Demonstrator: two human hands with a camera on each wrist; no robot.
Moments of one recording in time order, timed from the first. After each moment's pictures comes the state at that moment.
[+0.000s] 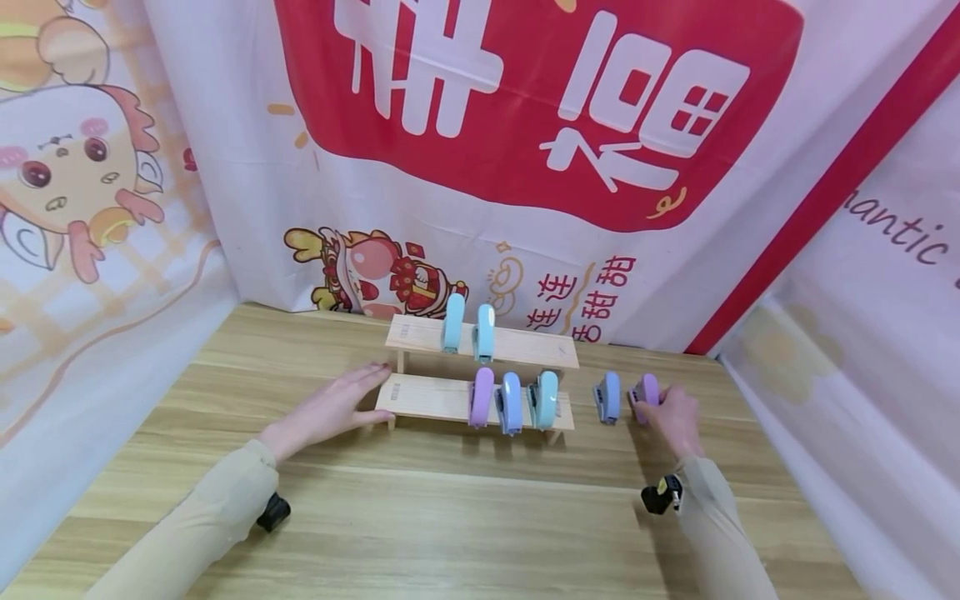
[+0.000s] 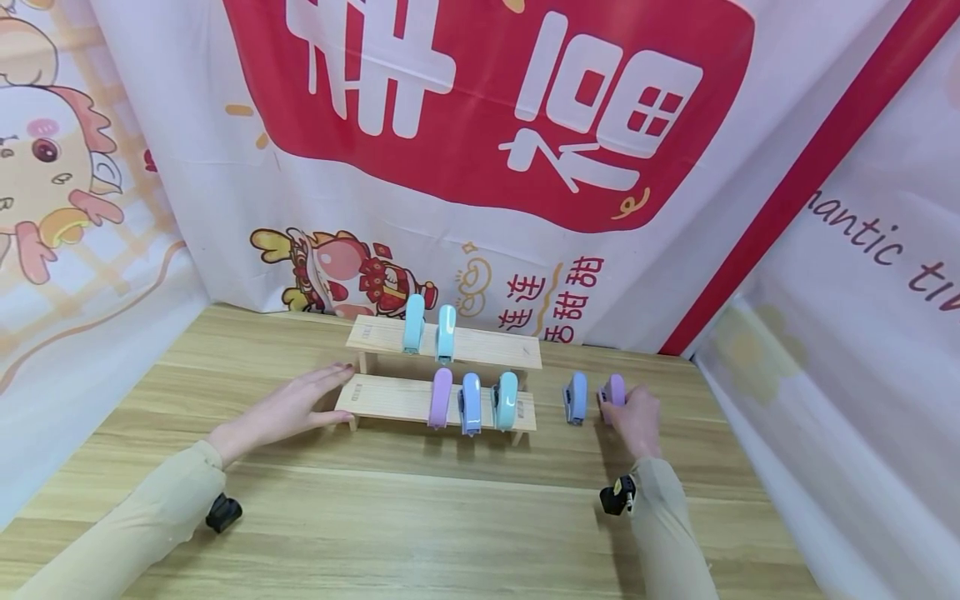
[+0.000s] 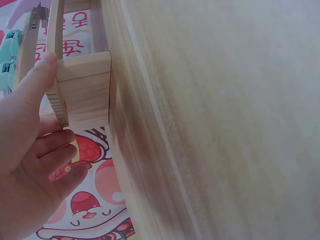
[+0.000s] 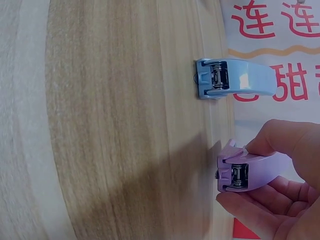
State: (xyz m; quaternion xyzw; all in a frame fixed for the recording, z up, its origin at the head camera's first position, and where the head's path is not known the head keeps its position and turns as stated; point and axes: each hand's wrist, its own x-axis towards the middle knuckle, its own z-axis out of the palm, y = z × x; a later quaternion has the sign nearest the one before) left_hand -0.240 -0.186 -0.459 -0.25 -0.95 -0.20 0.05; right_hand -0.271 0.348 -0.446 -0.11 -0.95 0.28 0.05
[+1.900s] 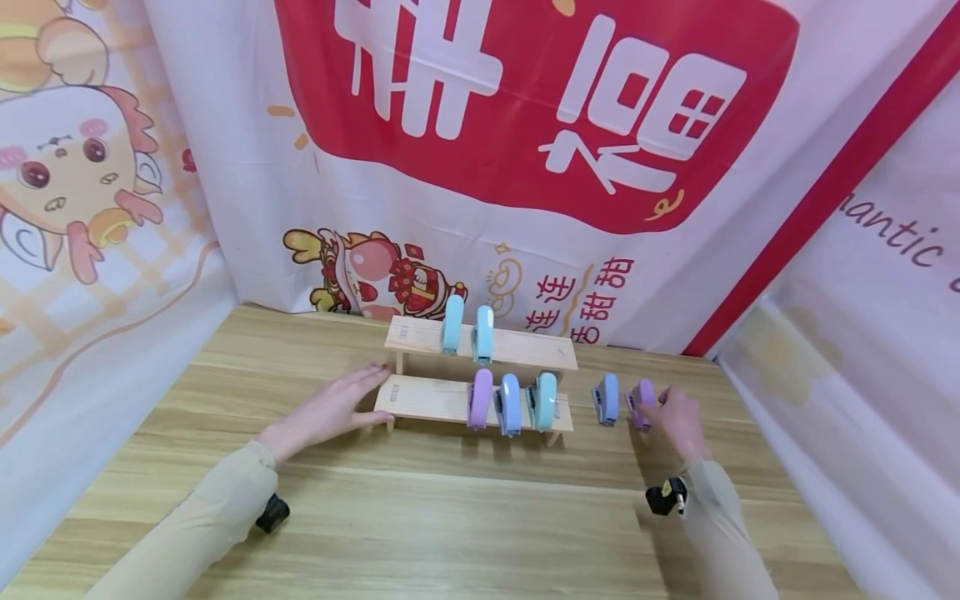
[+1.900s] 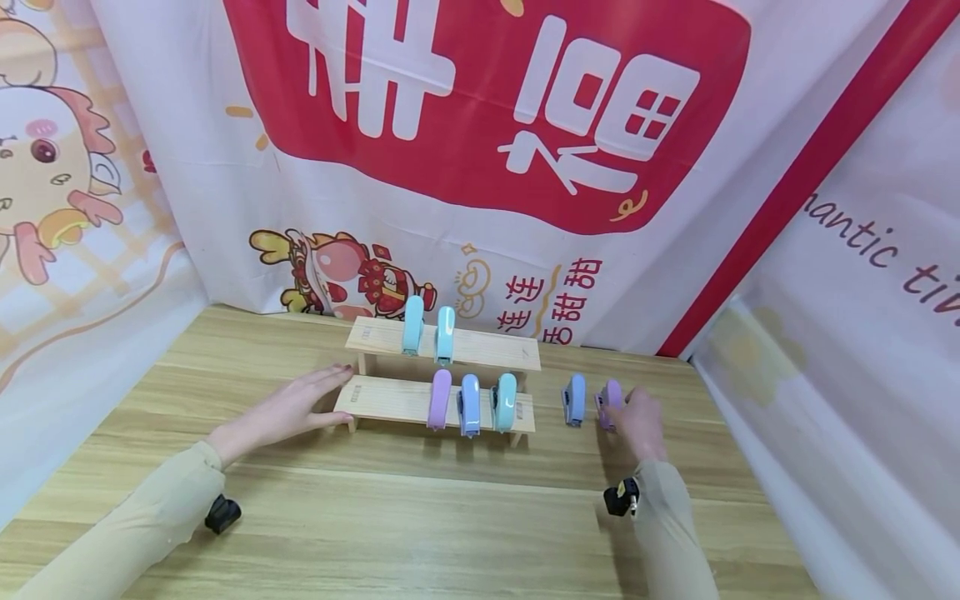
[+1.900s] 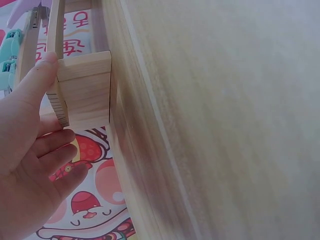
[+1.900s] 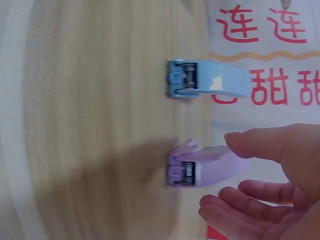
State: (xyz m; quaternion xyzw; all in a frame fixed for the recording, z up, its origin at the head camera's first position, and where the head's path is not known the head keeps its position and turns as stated) left_hand -0.239 -0.185 -0.457 -0.25 -0.95 -0.21 0.05; right_hand -0.263 0.350 -0.430 -0.08 -0.97 0.24 0.02
